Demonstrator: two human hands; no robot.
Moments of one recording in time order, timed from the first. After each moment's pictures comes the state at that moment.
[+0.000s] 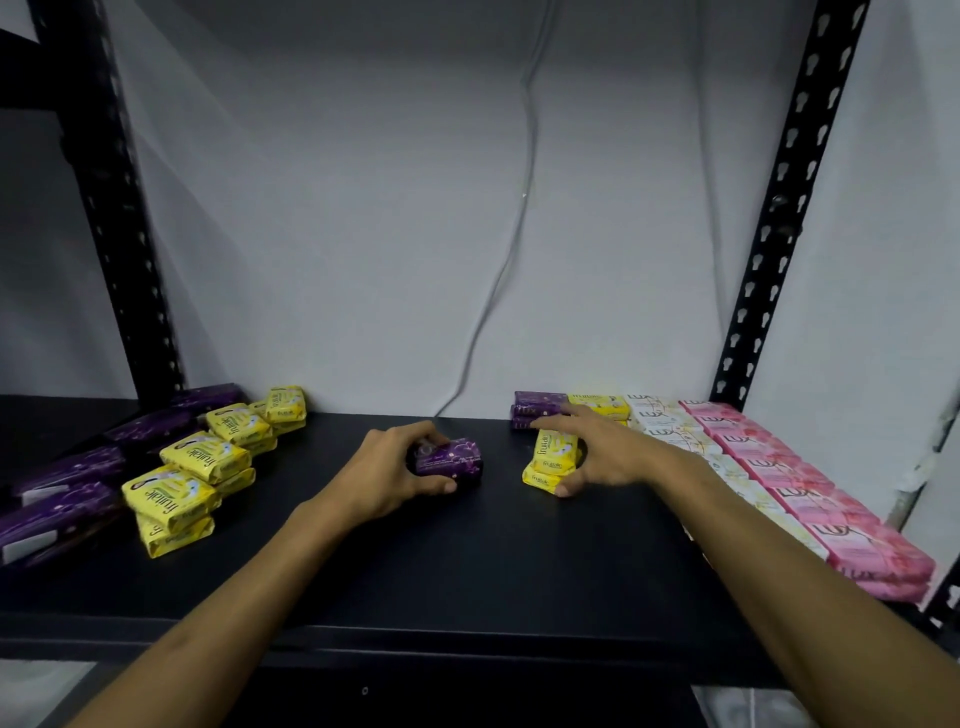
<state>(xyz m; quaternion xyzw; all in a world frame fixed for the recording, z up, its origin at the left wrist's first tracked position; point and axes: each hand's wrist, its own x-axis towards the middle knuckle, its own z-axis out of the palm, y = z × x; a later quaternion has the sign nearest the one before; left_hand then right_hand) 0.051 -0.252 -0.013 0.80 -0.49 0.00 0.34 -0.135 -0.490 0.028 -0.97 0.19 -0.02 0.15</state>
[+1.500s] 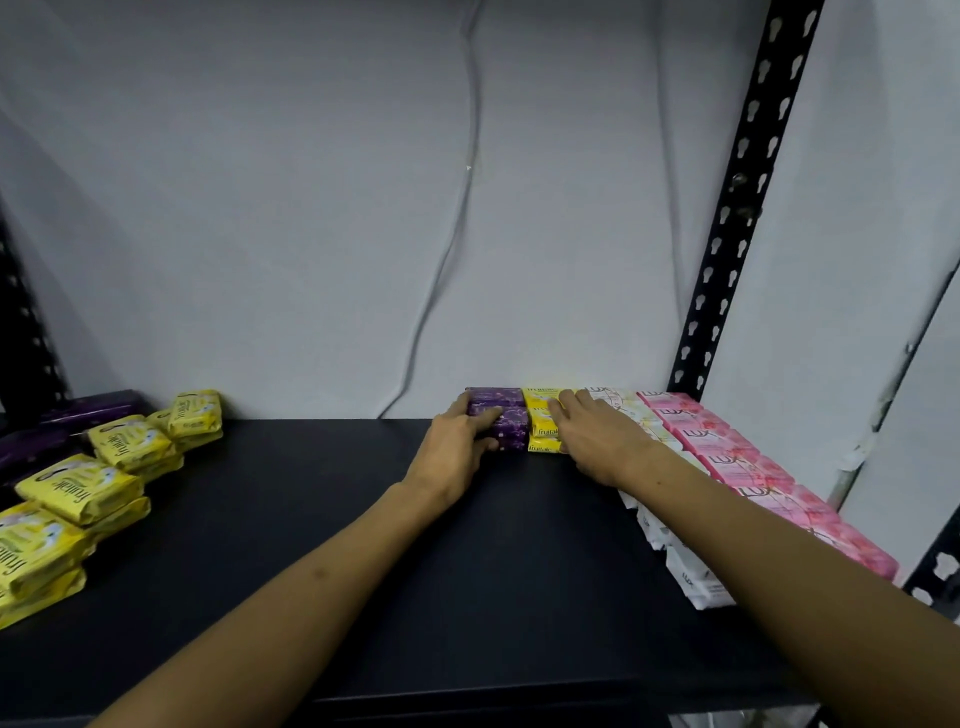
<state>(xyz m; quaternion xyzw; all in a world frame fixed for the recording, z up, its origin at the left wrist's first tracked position) 0.021 -0.404 -0.034 0.77 -0.54 0.07 0.34 -0.131 -0.552 0.005 -0.95 0.19 -0.05 -0.25</state>
